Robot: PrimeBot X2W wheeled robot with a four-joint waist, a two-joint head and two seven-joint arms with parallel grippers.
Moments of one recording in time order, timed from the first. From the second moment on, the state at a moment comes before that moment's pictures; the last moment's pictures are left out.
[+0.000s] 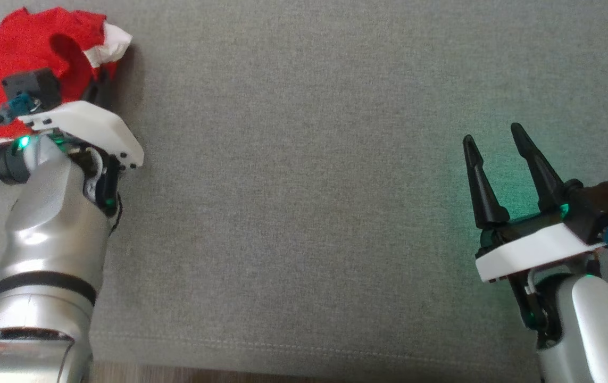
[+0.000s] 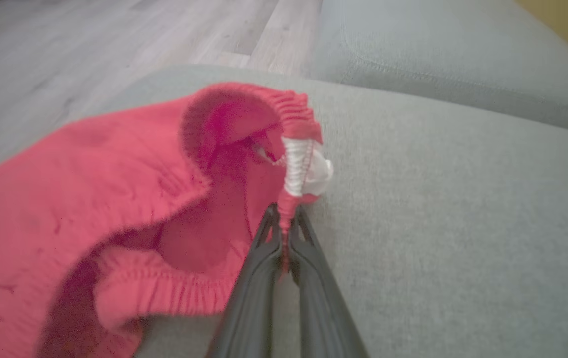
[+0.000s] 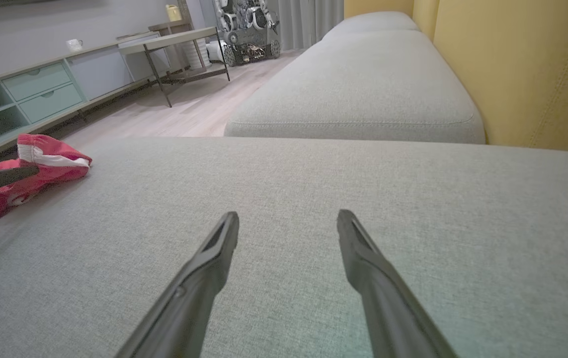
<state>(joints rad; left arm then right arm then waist) -0.91 0.13 -0.15 1.16 -0.32 -0.08 -0.25 -0.15 -0.11 0.11 -0.06 0.15 0.13 0.03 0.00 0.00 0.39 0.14</state>
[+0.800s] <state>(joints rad) -0.15 0.16 -0.11 0.02 -0.20 0.05 -0.20 0.04 -0.06 0.07 -0.04 0.17 0.13 0.03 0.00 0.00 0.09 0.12</state>
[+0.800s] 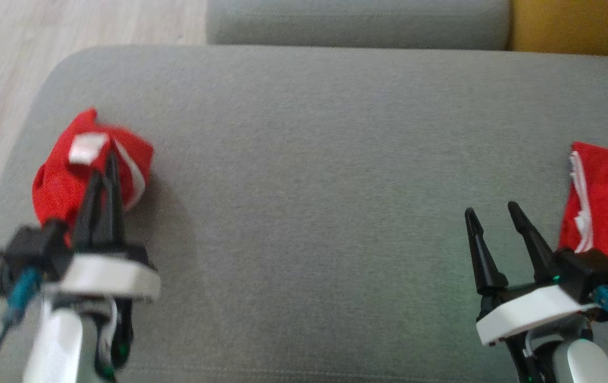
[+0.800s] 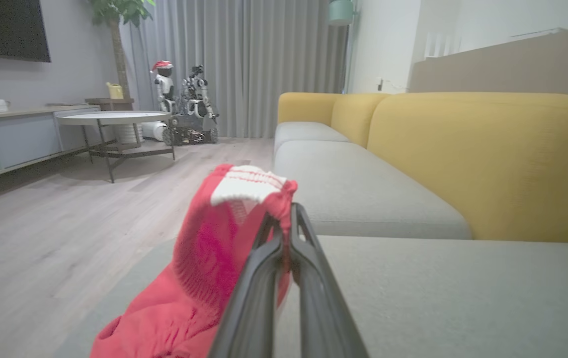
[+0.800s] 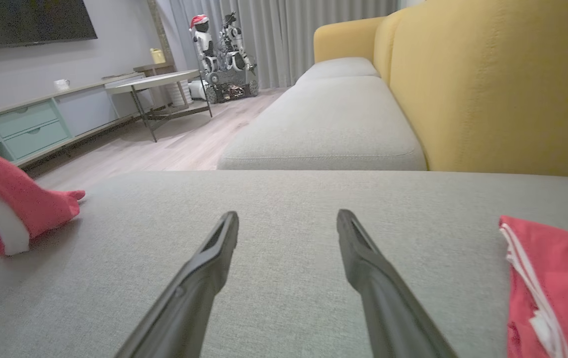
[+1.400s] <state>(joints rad) -0.14 0.08 -0.38 0.01 -0.24 -0.04 -0.10 0.07 -0.05 0.08 -0.07 0.19 0.13 0.04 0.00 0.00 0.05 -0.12</state>
